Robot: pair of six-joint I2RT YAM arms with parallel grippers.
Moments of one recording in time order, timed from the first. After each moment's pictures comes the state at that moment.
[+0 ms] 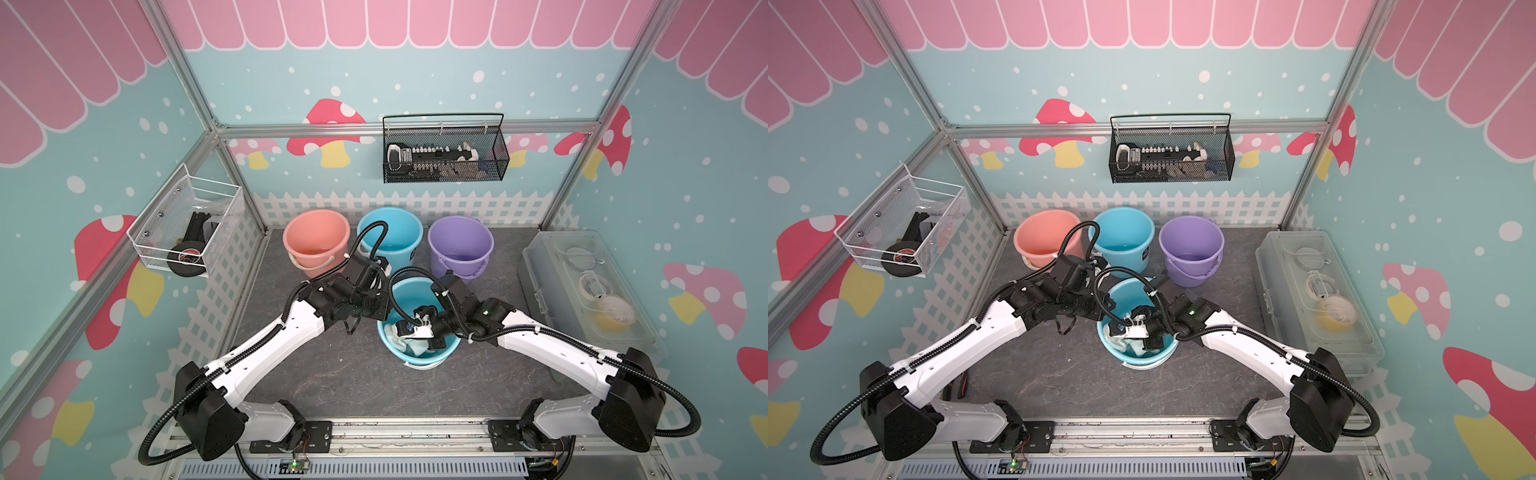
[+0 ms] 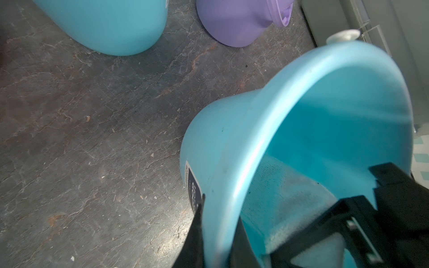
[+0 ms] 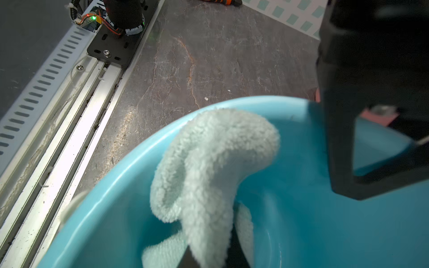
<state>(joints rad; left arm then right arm) -0.66 1.34 1.22 -0.75 0.14 -0.35 0.81 1.37 1.01 -0.49 -0.51 -0.88</state>
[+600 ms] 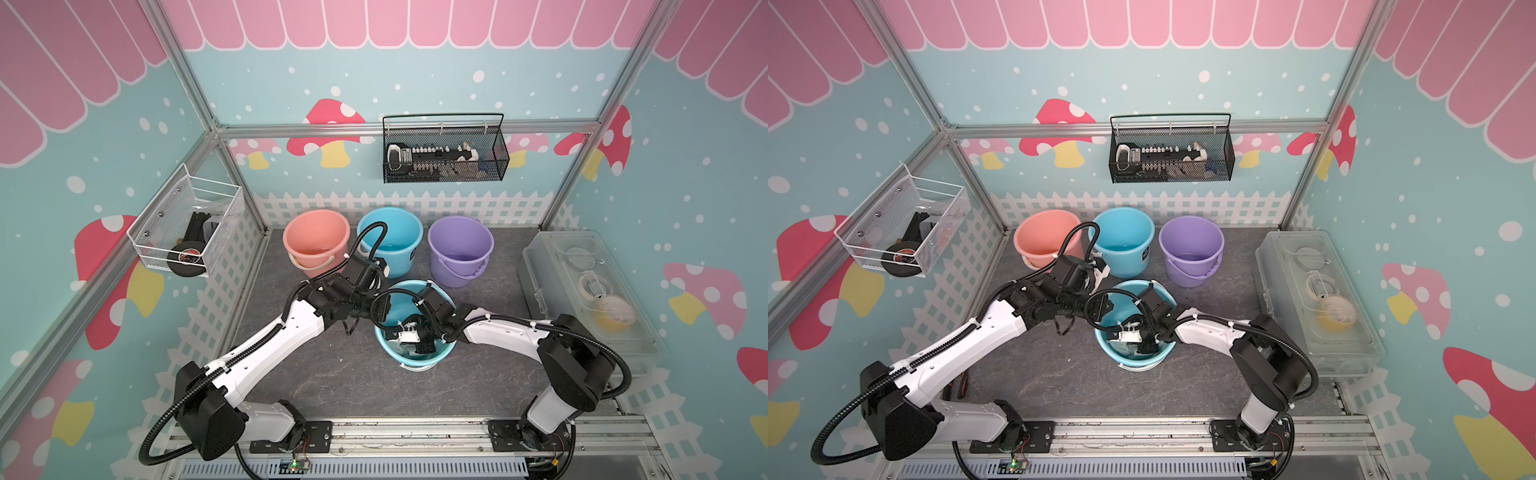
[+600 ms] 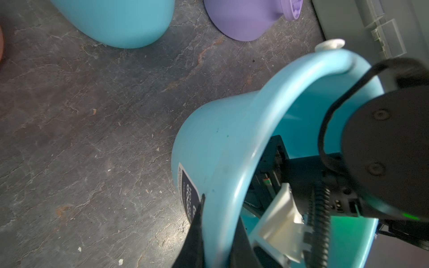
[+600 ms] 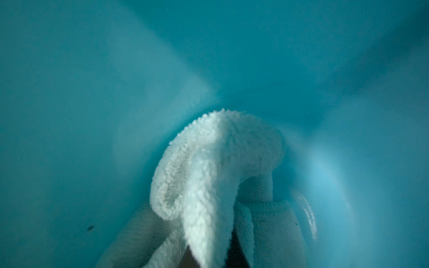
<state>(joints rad) -0.66 1.34 1.21 -0.78 0.13 -0.35 0.81 1.68 0.97 -0.31 -0.34 -0.88</state>
